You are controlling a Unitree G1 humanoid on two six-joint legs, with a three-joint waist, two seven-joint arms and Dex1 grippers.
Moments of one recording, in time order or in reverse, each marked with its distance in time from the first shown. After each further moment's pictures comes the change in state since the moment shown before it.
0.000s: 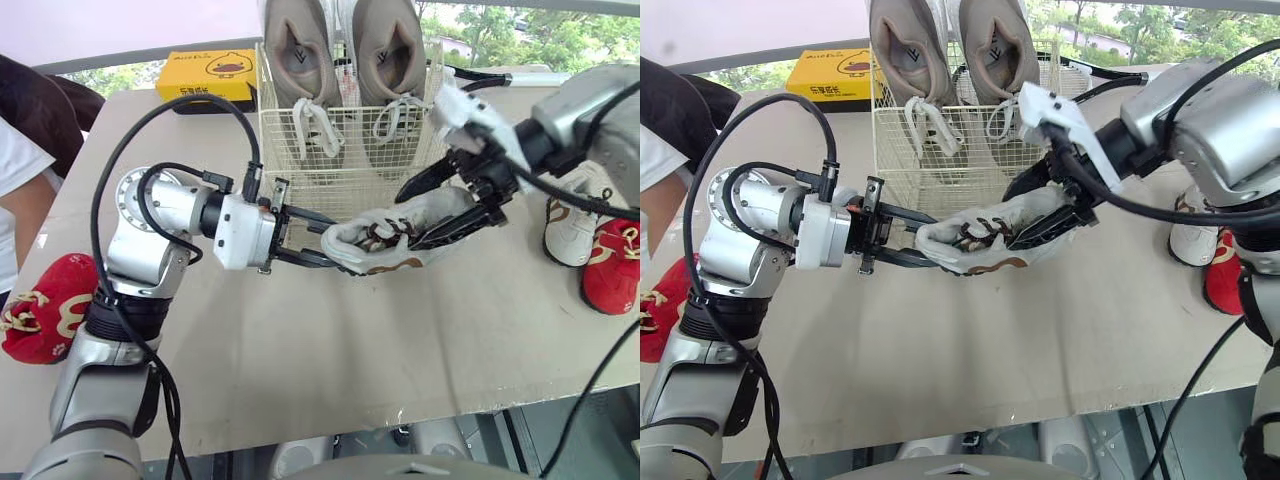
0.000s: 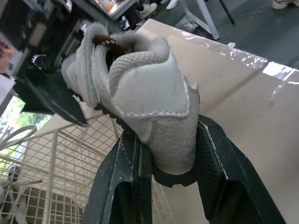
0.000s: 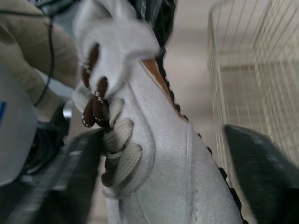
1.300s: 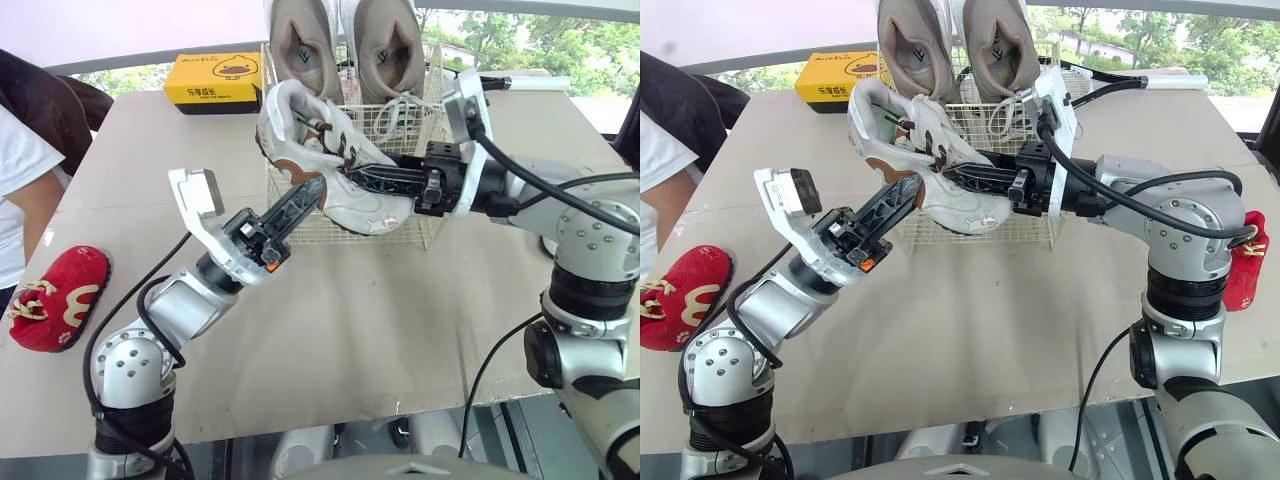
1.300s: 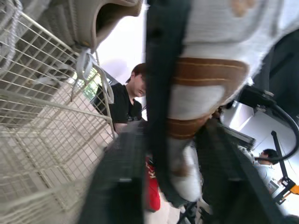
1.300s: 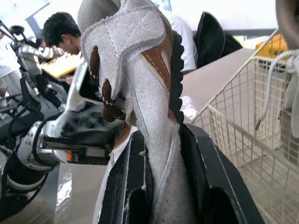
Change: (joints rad) left arm 0.463 -0.222 0.307 -0.441 -1.155 0.921 1.315; right arm 0.417 0.537 -0.649 -0.278 0.330 0.205 -0.842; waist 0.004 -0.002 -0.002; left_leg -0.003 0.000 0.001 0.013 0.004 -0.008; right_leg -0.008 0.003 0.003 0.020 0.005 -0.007
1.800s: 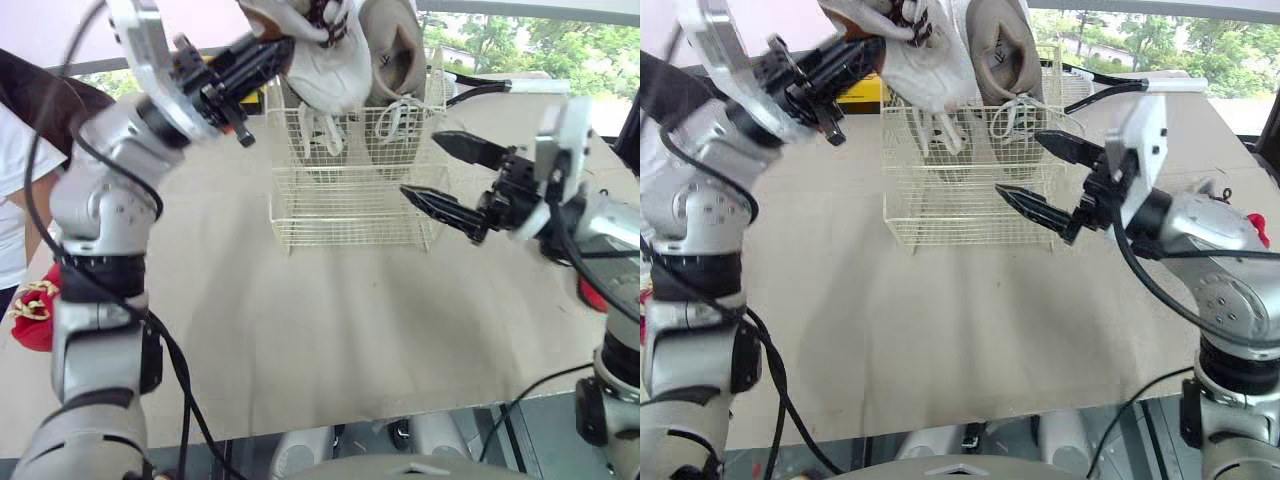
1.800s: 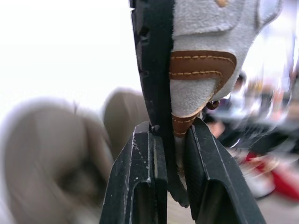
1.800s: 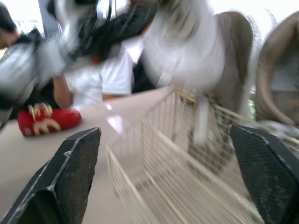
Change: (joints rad) left arm -0.701 0.220 -0.143 0.660 0.841 -0.465 -0.707; right arm 0.348 -0.227 -0.109 -0.310 -0.096 -0.368 0.035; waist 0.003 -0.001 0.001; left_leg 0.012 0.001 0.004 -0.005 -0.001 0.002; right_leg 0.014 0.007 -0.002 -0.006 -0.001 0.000
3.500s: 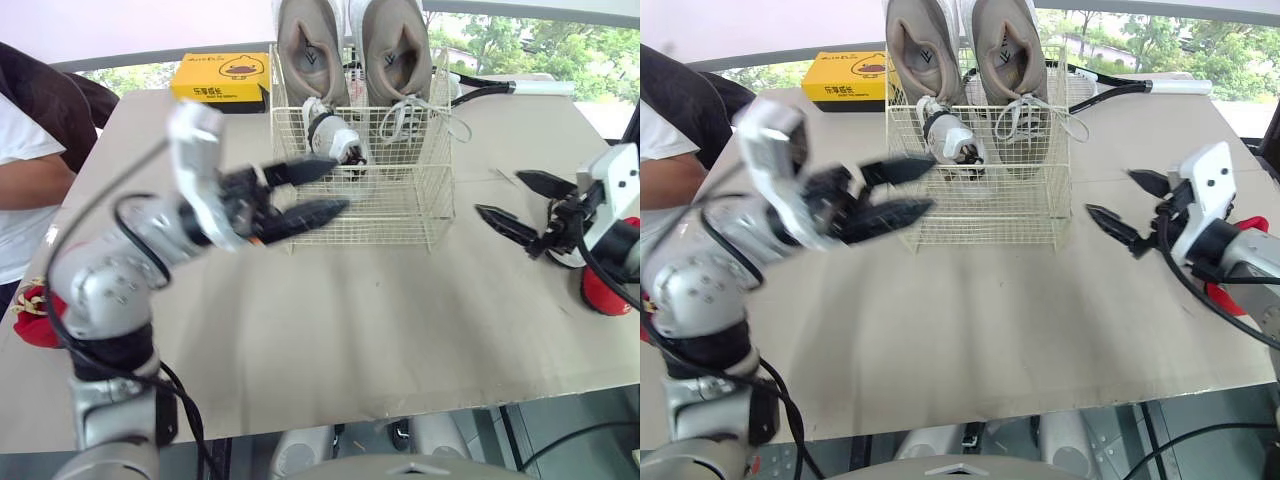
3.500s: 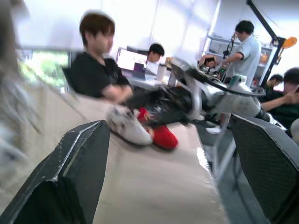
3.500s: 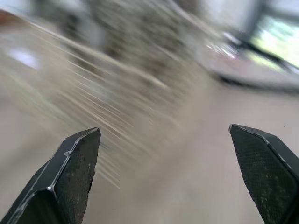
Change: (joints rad) left arm 0.448 -0.159 0.139 -0.644 -0.286 0.700 0.144; right arm 0.347 -0.311 -0.168 0.121 -0.020 -0.006 -0.205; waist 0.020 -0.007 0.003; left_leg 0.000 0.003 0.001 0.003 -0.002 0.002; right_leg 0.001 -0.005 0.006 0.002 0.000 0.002
